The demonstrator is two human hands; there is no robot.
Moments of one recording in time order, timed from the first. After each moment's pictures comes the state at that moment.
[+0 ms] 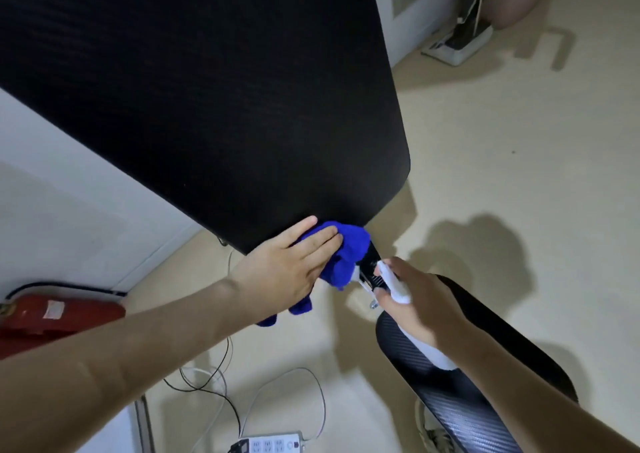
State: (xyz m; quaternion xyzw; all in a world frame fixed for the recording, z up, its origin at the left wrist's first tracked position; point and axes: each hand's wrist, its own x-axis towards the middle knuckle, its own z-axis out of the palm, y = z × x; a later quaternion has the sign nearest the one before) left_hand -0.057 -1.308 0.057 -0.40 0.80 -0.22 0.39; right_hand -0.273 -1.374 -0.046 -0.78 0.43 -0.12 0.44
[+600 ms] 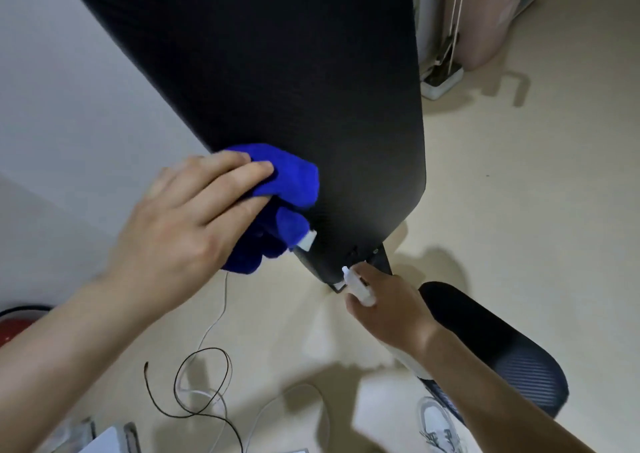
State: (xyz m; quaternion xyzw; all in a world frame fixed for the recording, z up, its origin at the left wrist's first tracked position) left_hand 0.011 -1.244 0.228 -0.53 0.80 -0.27 -0.06; right_hand -0.207 -1.314 0.050 -0.81 0.42 -0.10 0.40
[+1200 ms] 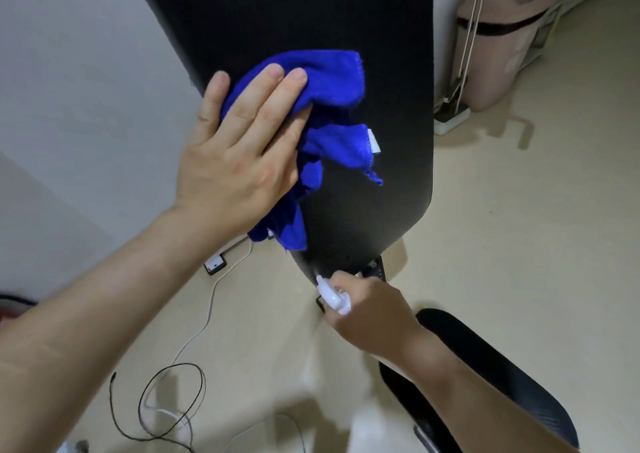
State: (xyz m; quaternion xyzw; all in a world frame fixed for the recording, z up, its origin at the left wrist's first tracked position) left_hand -0.001 -1.295 0.180 -0.53 0.63 -0.56 -0.05; right_hand -0.190 -1.315 0.022 -0.89 0.35 -0.09 0.29
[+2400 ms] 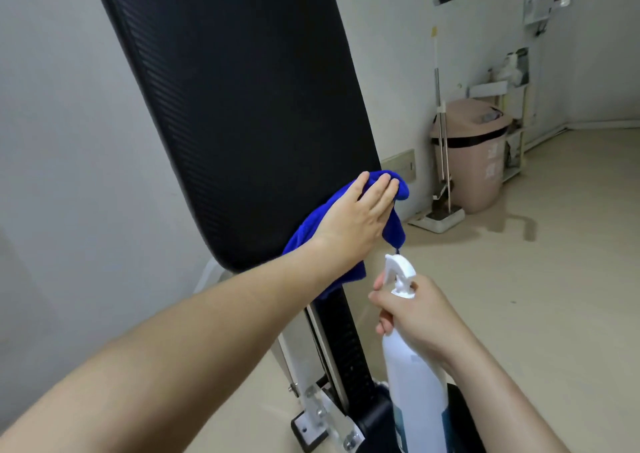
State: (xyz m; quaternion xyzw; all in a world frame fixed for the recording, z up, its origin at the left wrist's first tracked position) left_hand -0.132 -1.433 -0.064 -0.52 0.61 -0.54 0.26; right_hand -0.269 -1.418 -0.156 -0.66 0.31 -0.36 0.58
